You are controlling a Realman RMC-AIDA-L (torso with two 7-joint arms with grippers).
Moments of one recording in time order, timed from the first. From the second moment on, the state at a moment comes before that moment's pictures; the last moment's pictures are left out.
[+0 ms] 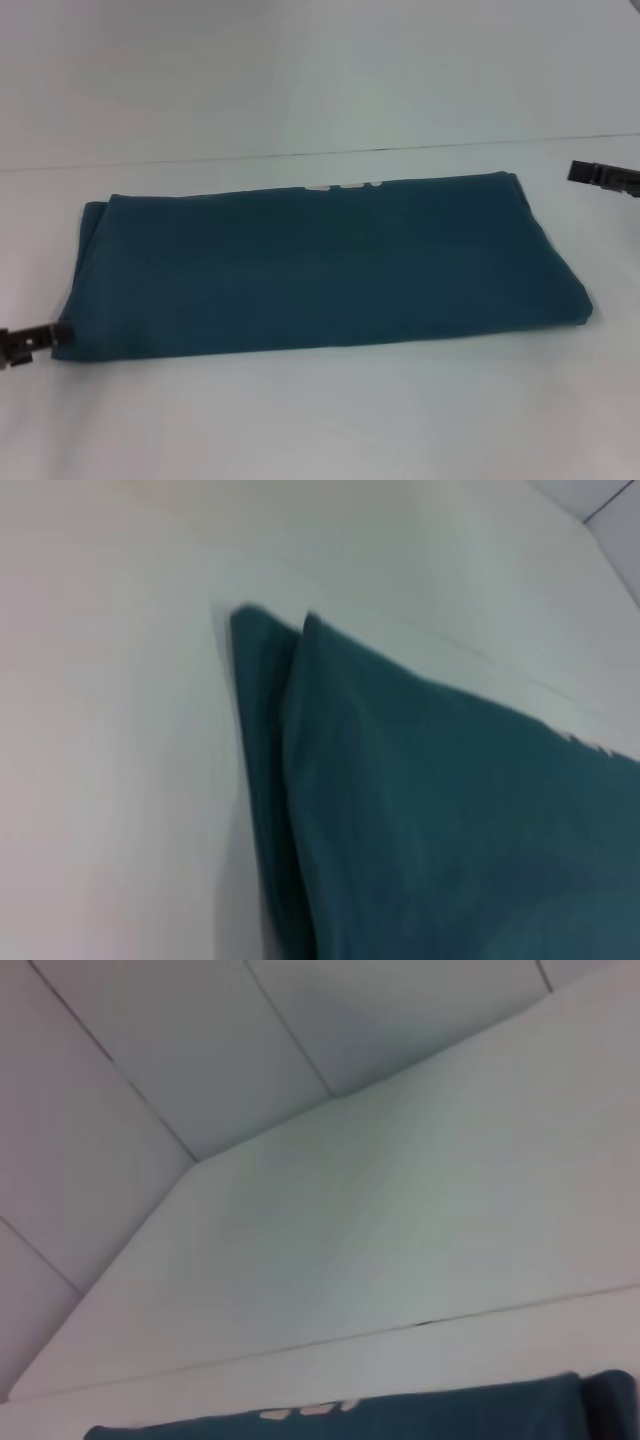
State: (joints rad) left arm -0.41 -2.11 0.49 1.03 2.35 1.47 -2.30; right arm 0.53 1.92 -0.43 -0.66 -2.05 -1.32 1.96
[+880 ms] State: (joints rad) left arm -0.48 -2.09 0.50 0.90 2.47 1.41 -2.35; right arm 0.53 1.94 -0.46 -0.65 -2.04 -1.34 1.91
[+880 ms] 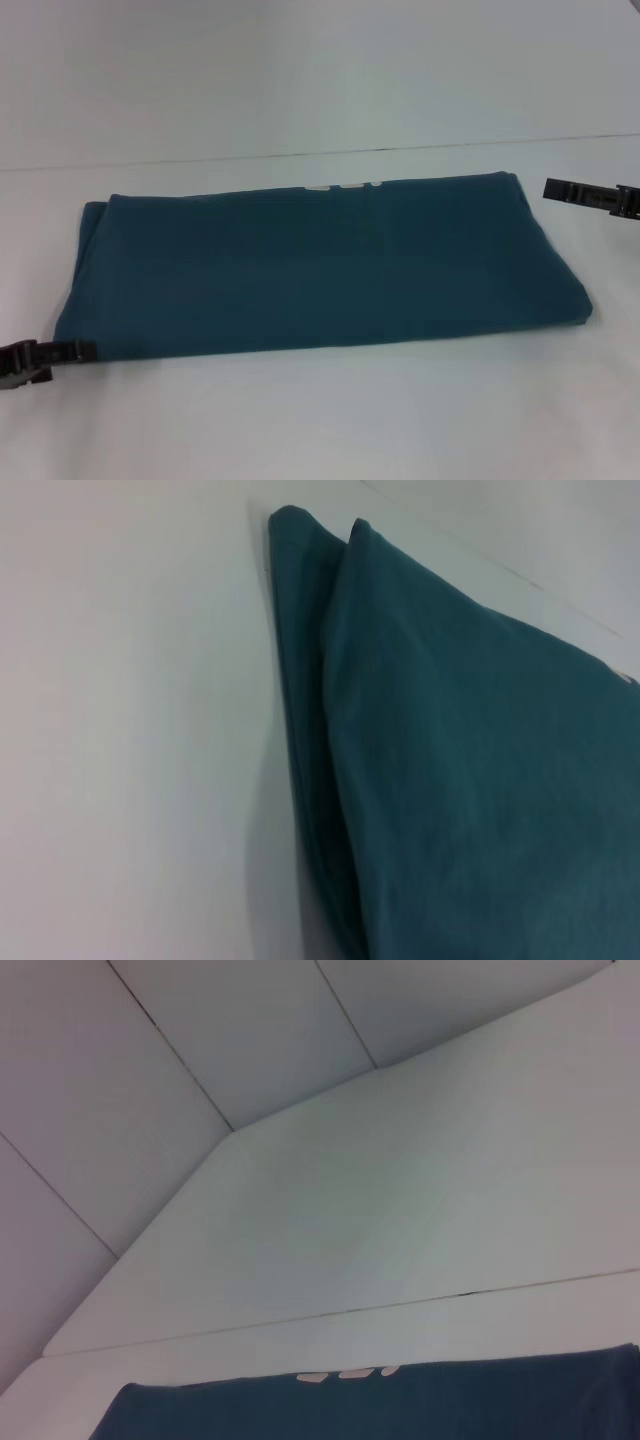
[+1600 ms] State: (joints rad) left arm -0.53 -2.08 0.50 0.86 2.51 1.39 -2.37; right arm 0.53 1.94 -0.41 -0.66 -2.04 -1.35 1.91
